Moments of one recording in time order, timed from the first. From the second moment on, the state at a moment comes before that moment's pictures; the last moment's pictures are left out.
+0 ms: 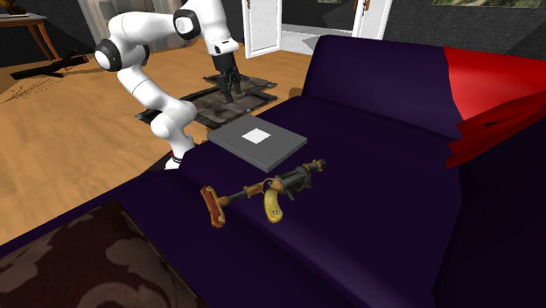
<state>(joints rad) 0.02 -0.80 -0.05 -2.26 -0.03 1.66 -0.16</state>
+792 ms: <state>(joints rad) 0.05 -0.55 -0.30 -2.16 -0.09 1.74 -0.52</state>
